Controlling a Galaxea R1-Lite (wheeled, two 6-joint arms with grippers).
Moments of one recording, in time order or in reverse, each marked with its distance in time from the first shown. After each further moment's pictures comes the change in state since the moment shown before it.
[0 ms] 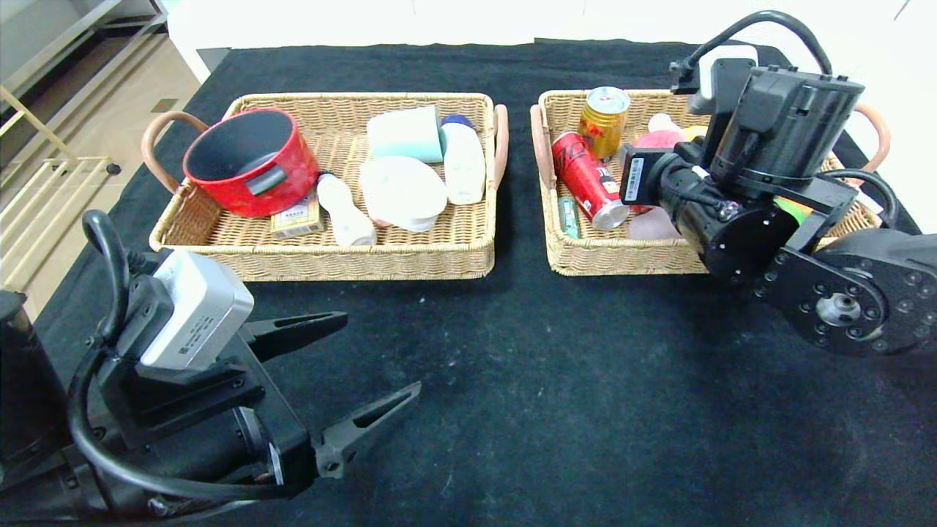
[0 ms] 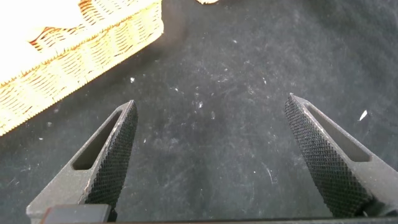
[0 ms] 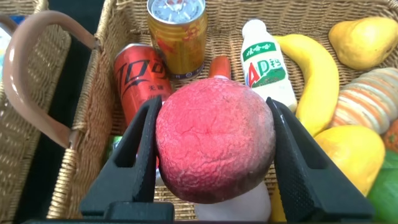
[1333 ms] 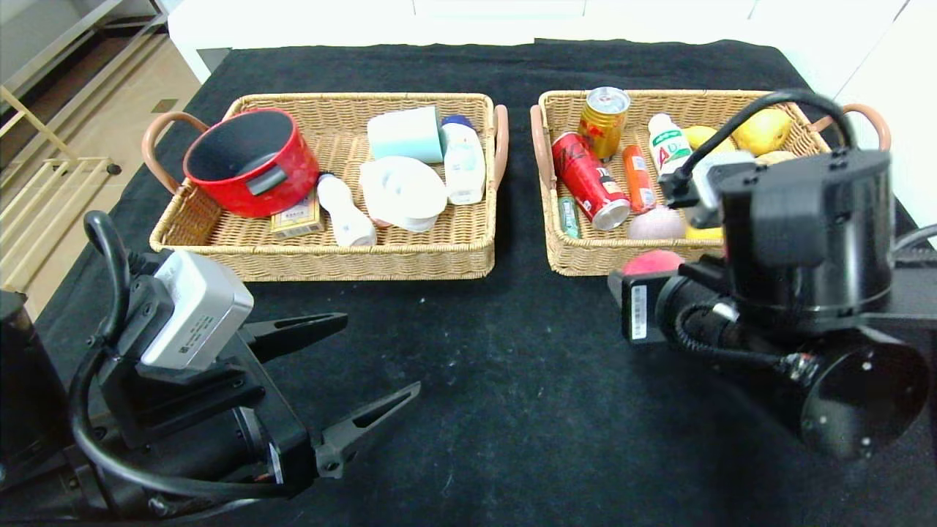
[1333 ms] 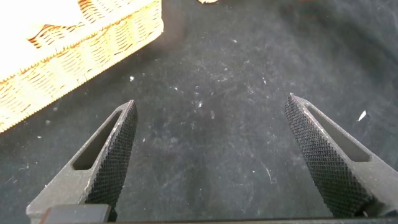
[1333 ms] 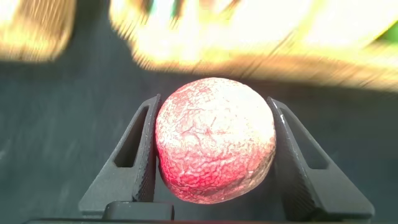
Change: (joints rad) left arm 0.002 0.000 0.000 -0.001 -0.001 -0.009; right arm 0.254 -0.249 0.213 0.527 -0.143 0.269
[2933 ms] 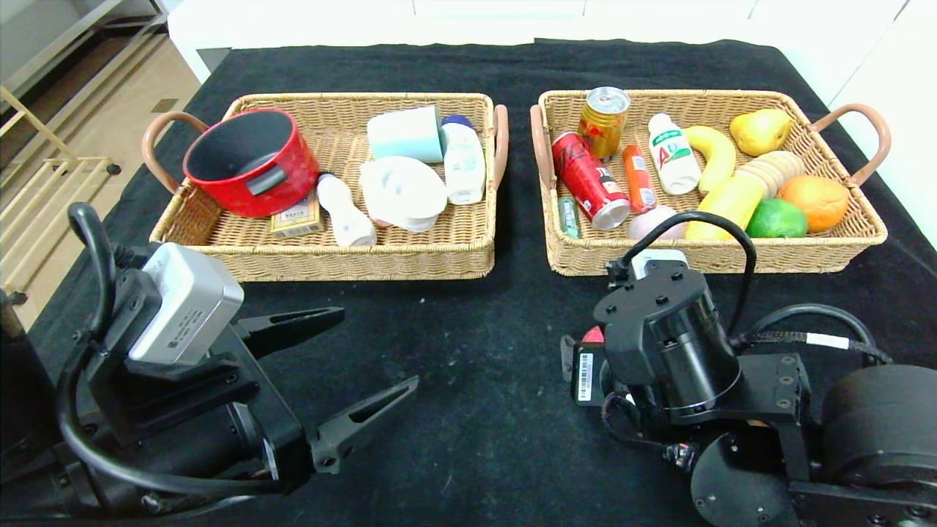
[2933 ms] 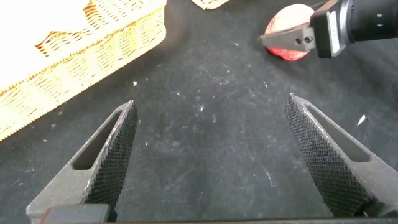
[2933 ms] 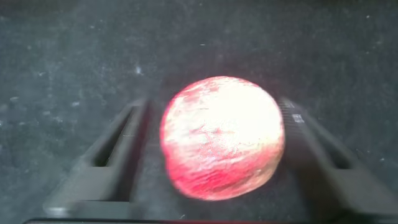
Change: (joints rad) left arm 0.001 -0.010 -0.004 -0.002 0.000 0.000; right arm 0.081 0.145 0.086 -0.001 -0.007 0.308
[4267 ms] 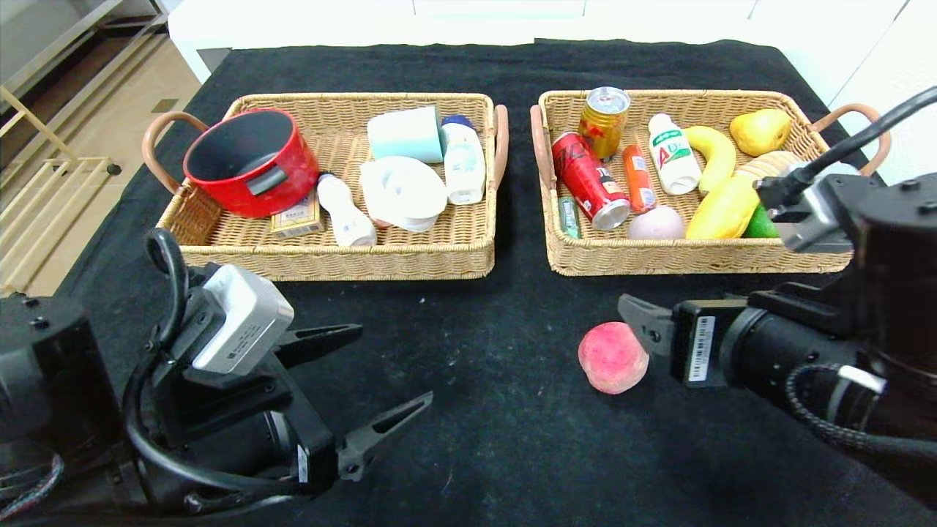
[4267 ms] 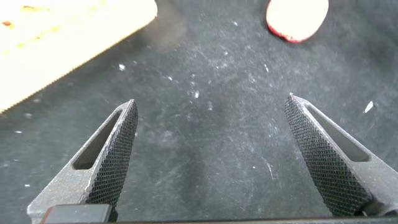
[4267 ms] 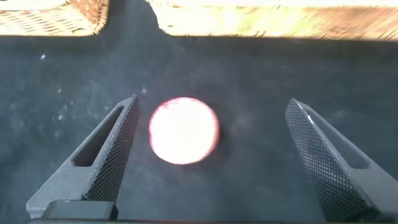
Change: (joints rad) left arm -0.007 0.056 0.005 0.000 0.006 0.000; right arm 0.018 -0.272 0.029 0.089 0.032 -0.093
